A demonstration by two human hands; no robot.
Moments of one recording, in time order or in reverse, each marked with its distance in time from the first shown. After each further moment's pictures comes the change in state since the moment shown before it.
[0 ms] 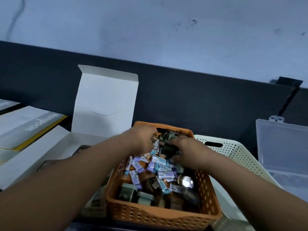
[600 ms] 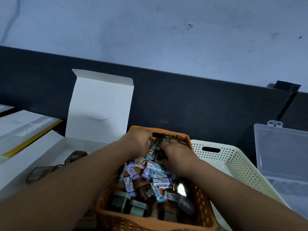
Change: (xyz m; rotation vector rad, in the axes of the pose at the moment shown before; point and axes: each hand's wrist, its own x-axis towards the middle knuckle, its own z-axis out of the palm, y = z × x) left_hand 0.022 -0.005 0.015 0.005 0.061 -0.047; right_hand 0.019 -0.009 0.017 -0.054 0.067 -0.024
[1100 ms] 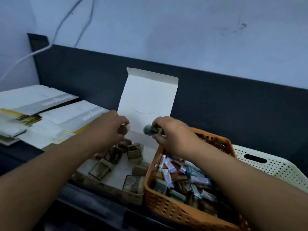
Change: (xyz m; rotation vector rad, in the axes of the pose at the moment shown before) left_hand -0.139 -0.111 -0.062 0.133 0.230 -0.341; right_hand 0.024 -0.111 -0.039 0.181 0.303 -0.432
